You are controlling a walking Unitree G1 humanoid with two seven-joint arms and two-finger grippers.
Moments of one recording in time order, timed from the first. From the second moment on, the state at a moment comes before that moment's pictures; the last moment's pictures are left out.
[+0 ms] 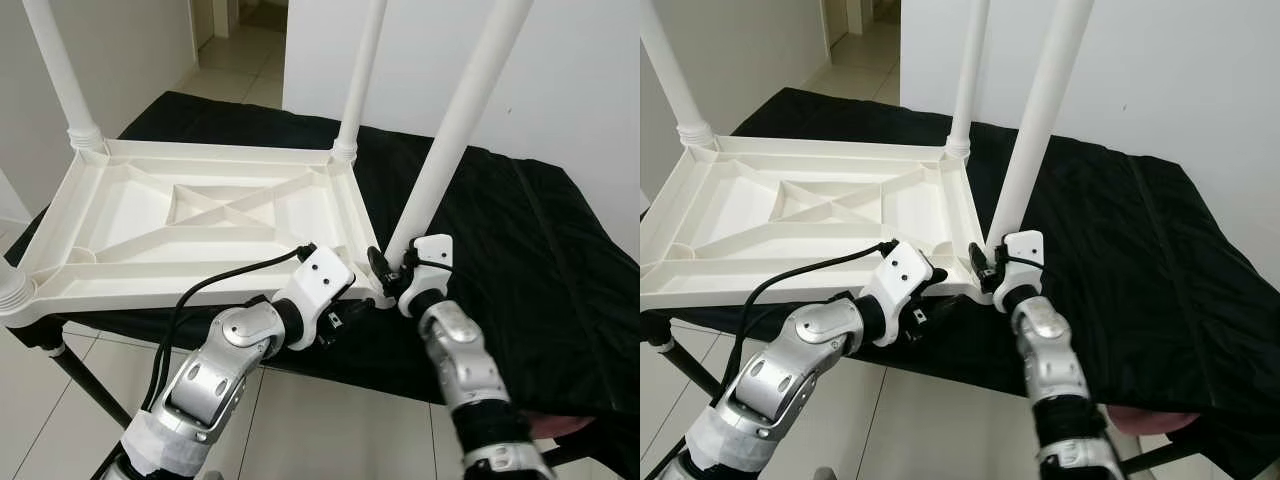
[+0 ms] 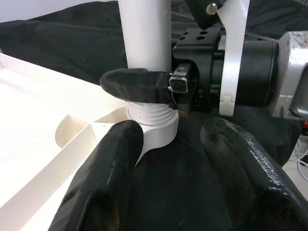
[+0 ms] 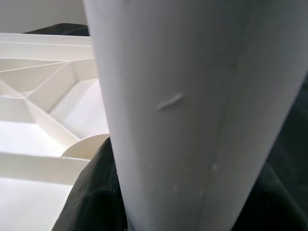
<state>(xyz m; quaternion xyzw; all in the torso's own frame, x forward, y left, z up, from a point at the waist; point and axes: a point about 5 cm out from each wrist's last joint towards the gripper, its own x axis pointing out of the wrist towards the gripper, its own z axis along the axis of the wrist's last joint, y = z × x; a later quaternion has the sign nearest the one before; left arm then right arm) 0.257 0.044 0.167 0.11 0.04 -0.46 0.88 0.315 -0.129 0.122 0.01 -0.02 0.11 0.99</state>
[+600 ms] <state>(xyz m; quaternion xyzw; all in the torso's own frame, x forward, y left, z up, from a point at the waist) 0.255 0.042 0.165 0.12 0.04 -0.46 0.88 0.305 -0.118 0.127 0.03 0.00 -0.01 1.00</state>
